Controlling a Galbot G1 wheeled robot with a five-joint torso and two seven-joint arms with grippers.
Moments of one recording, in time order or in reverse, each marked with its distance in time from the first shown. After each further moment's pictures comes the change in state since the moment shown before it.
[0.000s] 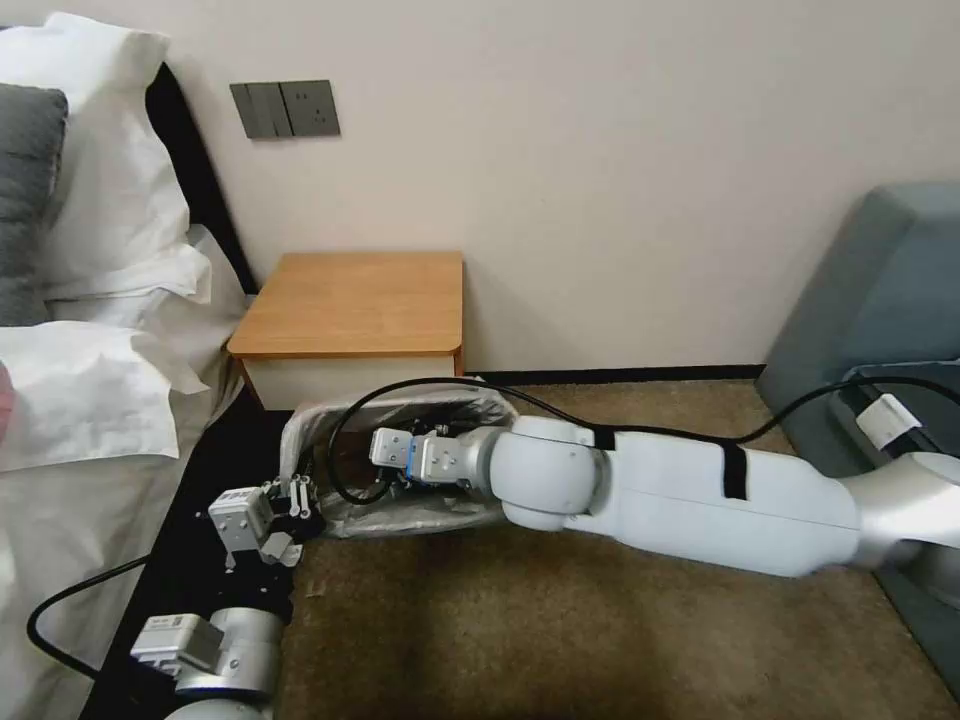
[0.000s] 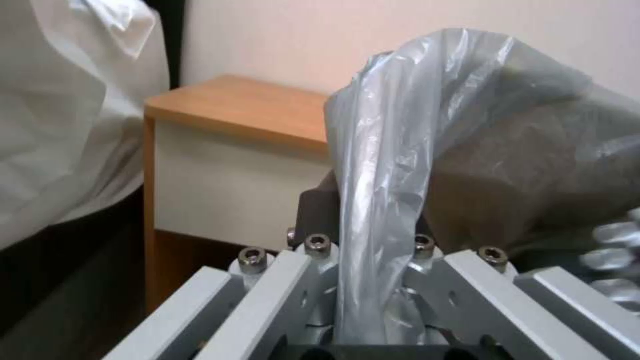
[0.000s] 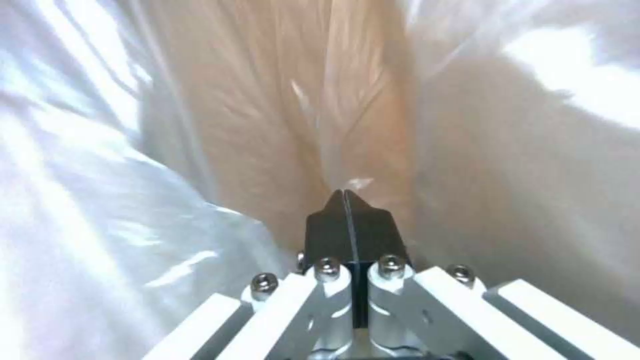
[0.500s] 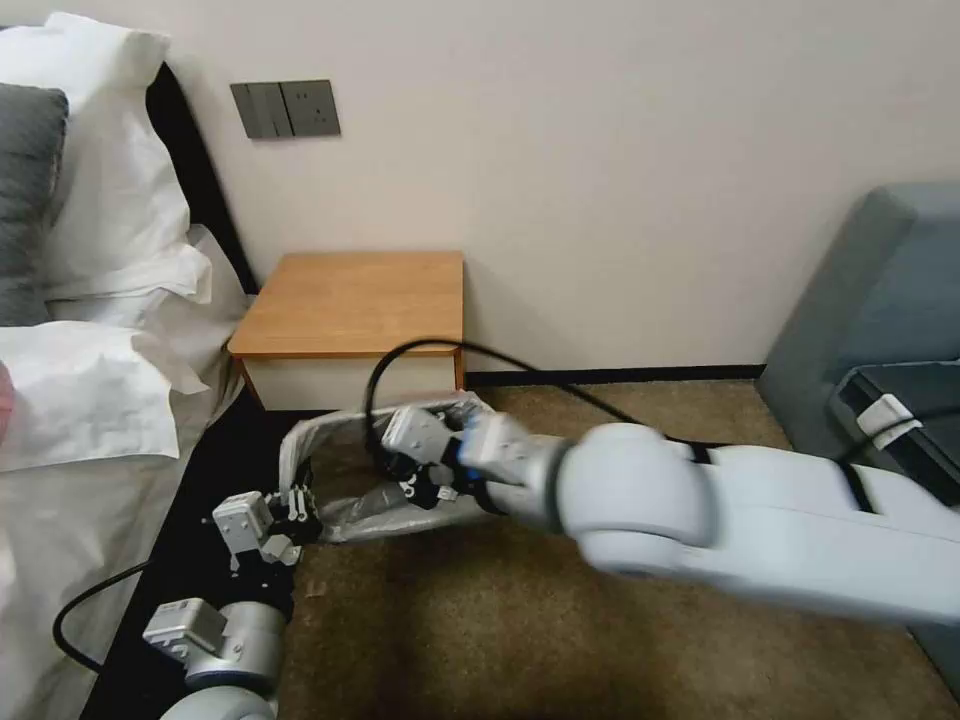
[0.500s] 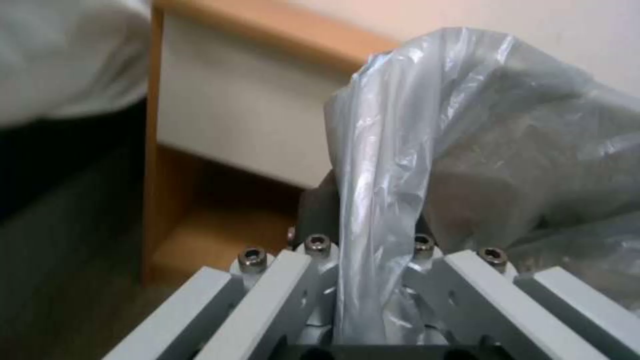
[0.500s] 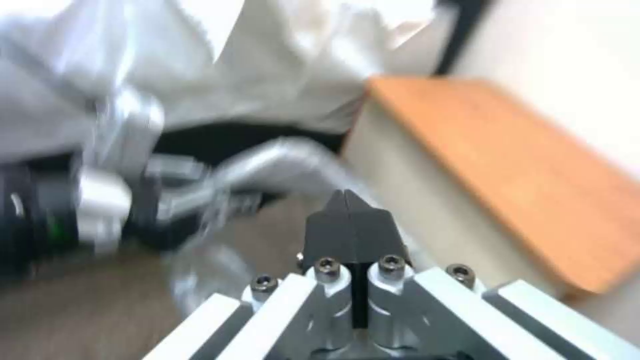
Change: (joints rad) left arm -0.020 0.015 0.028 0.059 -0.128 0.077 -0.065; right arm -0.105 -0.234 0.239 0.376 0.518 0.060 0.397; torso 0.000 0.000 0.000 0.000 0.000
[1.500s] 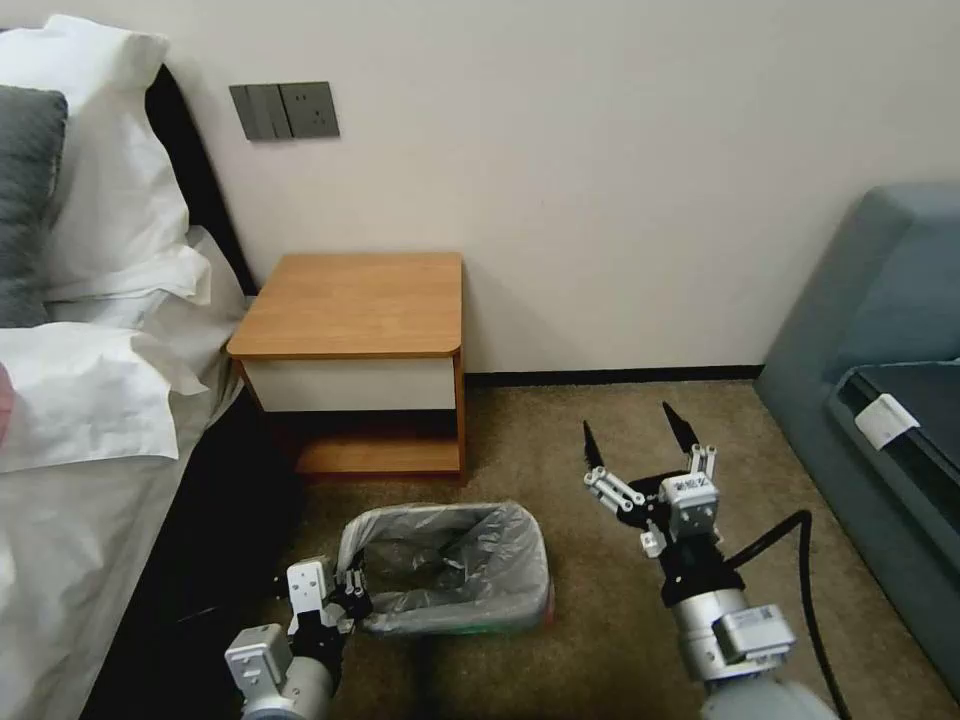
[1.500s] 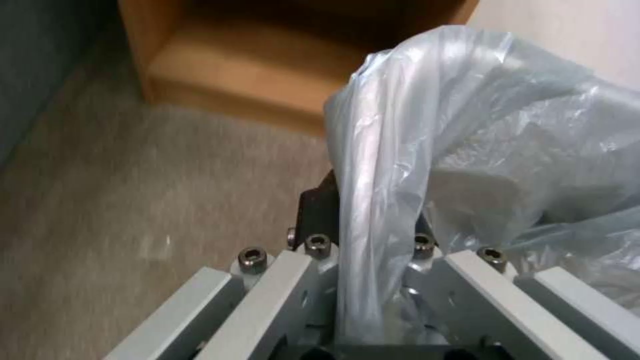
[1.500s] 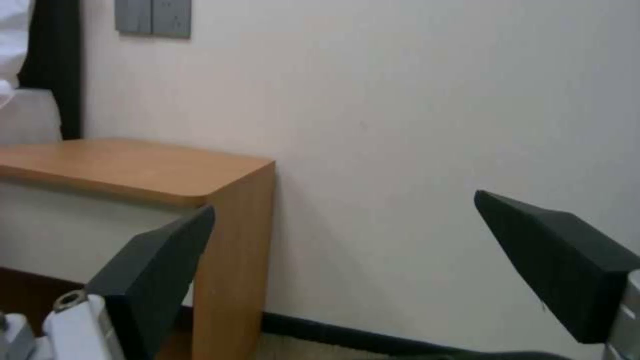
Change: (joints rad) left arm 0.060 0.090 0.172 0.004 -0.012 0.217 -0.198; right arm -1.554 0.420 0.905 -0.057 -1.115 0.681 -0.097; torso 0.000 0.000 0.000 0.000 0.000
